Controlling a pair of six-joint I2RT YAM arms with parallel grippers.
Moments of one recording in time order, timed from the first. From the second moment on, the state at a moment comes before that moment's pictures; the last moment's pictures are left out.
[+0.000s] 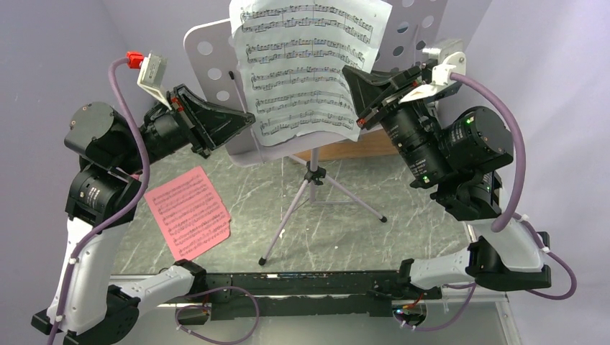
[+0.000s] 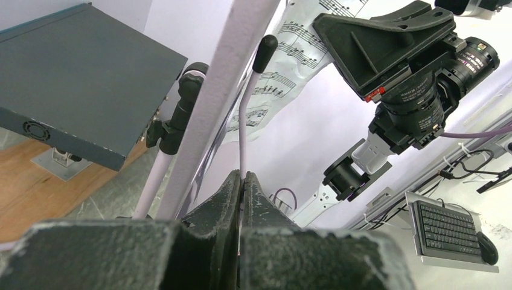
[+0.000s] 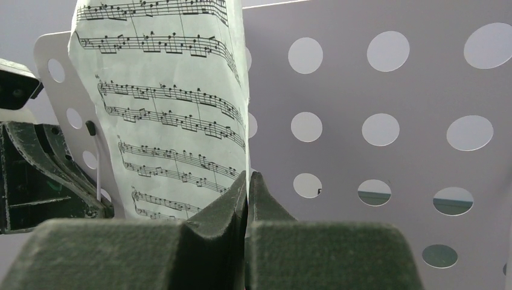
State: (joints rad) left arm -0.45 1.05 1.75 -0.47 0.58 -0.66; right arm 1.21 1.23 1.97 -0.25 0.55 -0.20
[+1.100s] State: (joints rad) left arm -0.45 1.01 1.68 -0.35 0.63 -0.51; right arm 1.21 1.30 2.02 -0.25 0.46 -0.20
